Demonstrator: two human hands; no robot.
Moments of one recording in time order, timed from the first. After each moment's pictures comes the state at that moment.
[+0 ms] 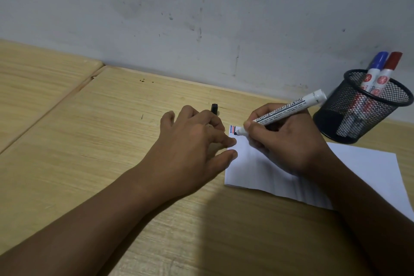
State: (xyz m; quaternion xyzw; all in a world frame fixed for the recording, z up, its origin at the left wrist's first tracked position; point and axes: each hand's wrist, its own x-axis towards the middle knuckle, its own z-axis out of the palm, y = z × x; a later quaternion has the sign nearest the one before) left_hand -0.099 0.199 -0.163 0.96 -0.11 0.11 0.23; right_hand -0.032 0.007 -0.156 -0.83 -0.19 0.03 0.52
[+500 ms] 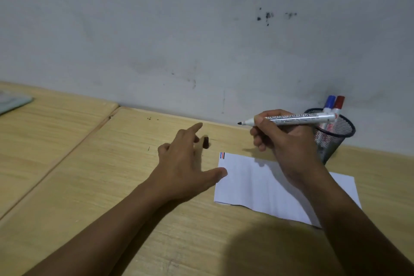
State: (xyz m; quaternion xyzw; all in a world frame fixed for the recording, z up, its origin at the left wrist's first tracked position) left_hand -0.097 0.196 -0.149 0.93 0.00 0.09 0.35; right_hand -0.039 -0.004 -0.108 -0.66 -0.13 -0.03 0.74
